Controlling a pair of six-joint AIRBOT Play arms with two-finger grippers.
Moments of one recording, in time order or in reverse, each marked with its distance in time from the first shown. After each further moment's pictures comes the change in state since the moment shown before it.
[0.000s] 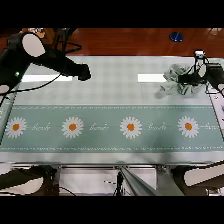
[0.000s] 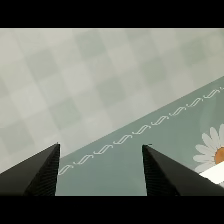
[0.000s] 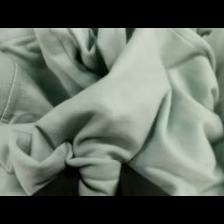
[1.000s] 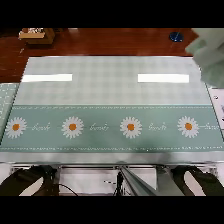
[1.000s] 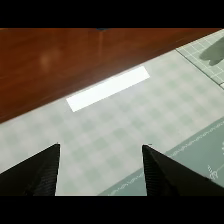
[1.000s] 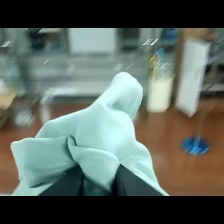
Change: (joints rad) left arm 0.000 0.453 0.454 -0.004 -0.245 -0.029; right arm 0.000 0.916 0.251 0.471 0.177 -0.175
